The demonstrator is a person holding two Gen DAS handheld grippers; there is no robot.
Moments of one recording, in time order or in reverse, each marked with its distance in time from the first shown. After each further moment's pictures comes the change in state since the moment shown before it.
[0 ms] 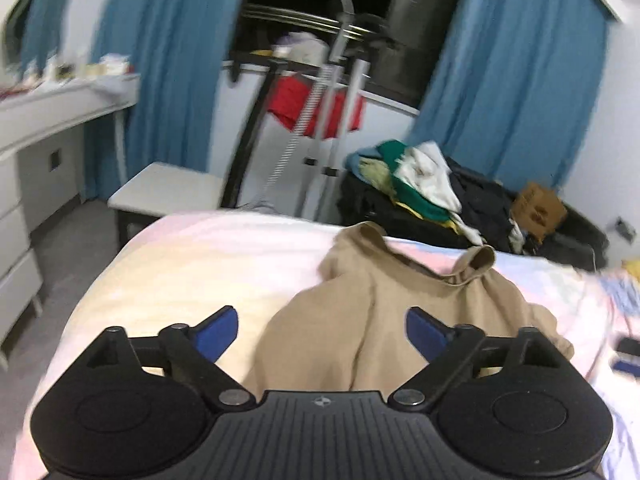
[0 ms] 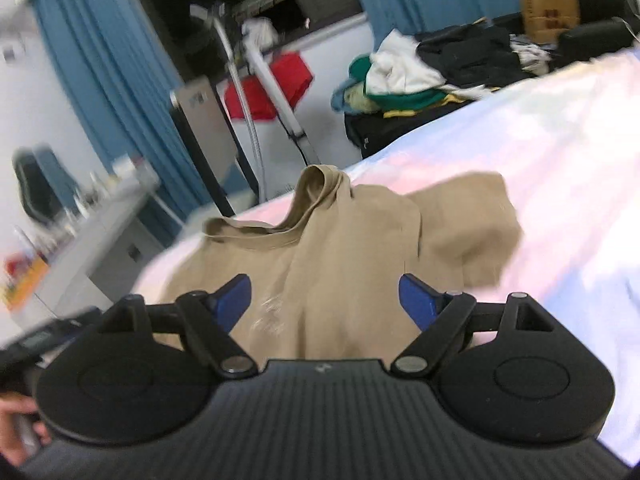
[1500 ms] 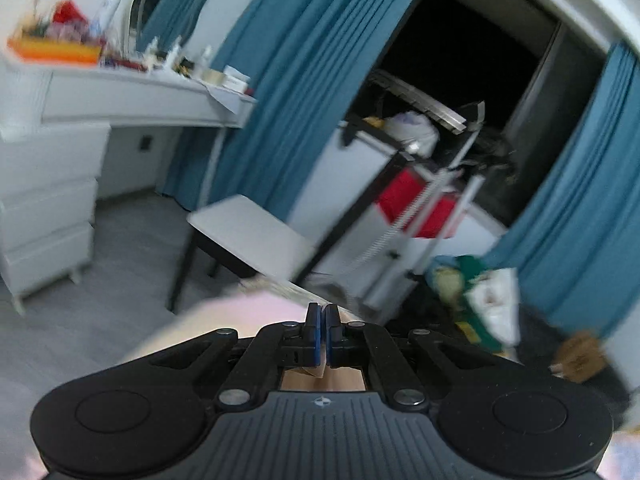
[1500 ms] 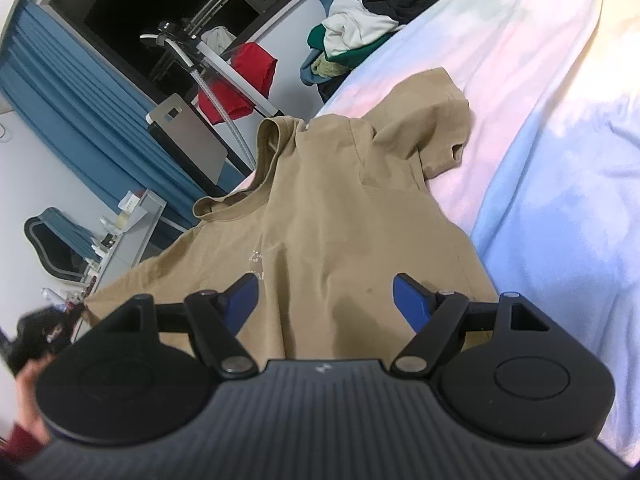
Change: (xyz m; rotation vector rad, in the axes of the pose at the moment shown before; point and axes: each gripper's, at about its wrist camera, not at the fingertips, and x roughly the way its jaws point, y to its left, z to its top) left arm -0.001 0.073 0.108 -0.254 -0.168 0.241; right arm 0.020 -0.054 -0.045 0.248 0.082 0.015
